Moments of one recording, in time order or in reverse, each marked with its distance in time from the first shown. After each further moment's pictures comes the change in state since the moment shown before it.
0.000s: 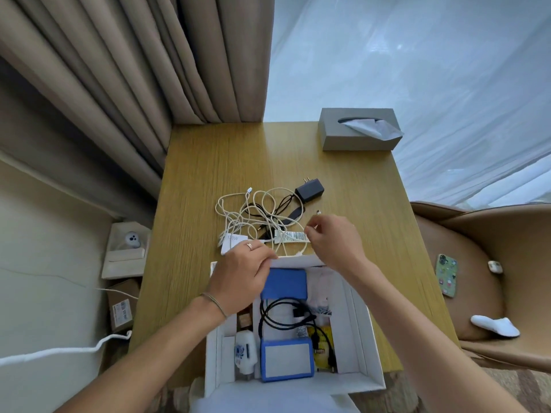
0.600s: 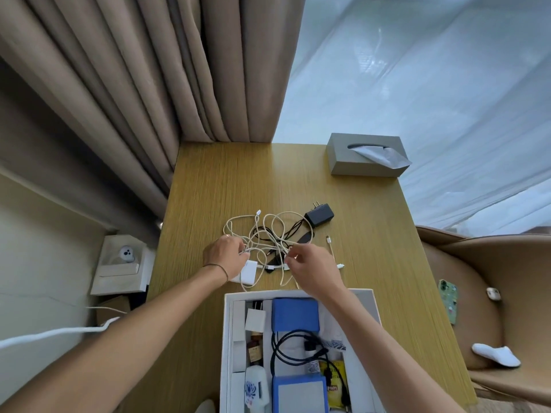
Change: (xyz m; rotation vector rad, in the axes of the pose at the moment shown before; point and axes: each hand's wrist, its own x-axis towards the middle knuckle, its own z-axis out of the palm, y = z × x) left_hand 0.075 -0.126 0.011 0.259 -0.163 -0.509; right_hand 0.019 -0.052 0.044 0.104 -0.121 0.016
